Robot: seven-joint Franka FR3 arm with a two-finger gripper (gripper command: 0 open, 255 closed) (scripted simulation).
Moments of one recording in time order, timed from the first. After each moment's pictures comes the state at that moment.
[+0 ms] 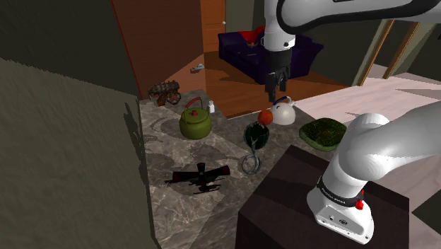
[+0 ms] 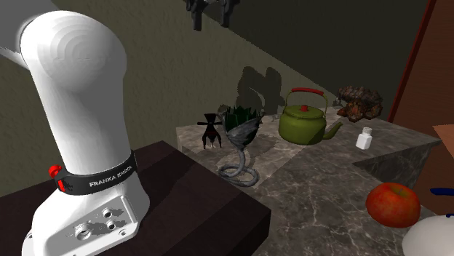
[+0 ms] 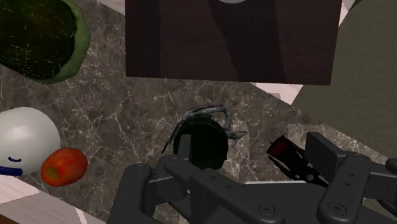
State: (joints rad) arm 0.01 -0.74 -0.01 -2.43 -0.05 1.55 -0.05
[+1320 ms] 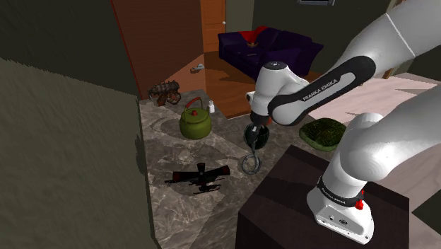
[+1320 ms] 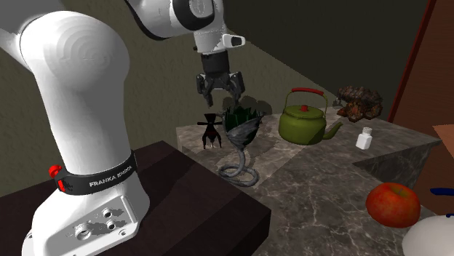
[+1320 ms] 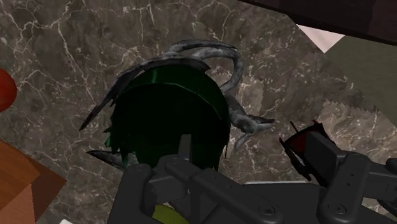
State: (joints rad) arm 0.06 -0.55 0.00 -2.95 -0.13 2.55 -0.13
